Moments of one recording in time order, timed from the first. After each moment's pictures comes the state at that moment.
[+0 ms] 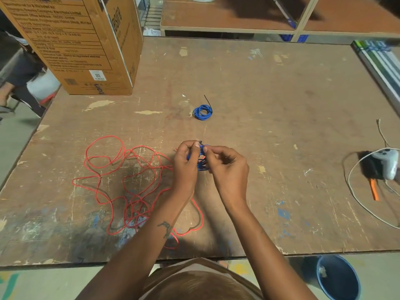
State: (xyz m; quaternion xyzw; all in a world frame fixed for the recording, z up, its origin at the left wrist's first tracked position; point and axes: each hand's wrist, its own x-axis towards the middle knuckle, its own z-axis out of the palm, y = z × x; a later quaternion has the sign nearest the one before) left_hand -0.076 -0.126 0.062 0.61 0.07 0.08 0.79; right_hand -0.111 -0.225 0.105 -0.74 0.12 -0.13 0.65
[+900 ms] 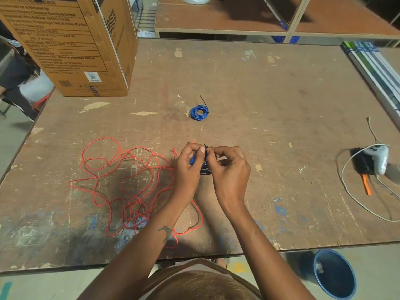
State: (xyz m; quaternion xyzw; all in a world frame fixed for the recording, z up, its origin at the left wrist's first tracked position) left_hand -0.089 -0.125 0.065 0.66 0.01 0.05 0.75; right_hand -0.123 -0.226 0.107 -0.81 0.12 -0.22 0.53
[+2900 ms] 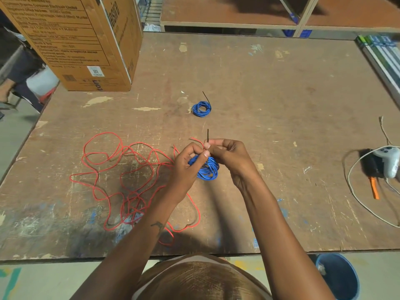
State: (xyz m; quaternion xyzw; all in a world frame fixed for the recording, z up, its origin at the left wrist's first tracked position) left_hand -0.090 -0.119 0.065 0.68 -0.04 -0.02 0.73; right_hand -0.068 -0.268 0.104 -0.67 0.12 0.11 0.72
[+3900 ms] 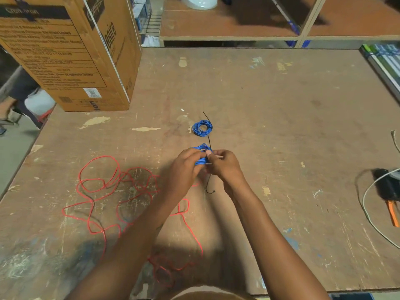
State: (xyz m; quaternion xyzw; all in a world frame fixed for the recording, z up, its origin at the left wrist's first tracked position) left_hand 0.013 -0.100 0.043 0.90 -0.19 0.14 0.36; right_hand 0.020 -0.251 0.055 -0.73 0.19 0.09 0.65
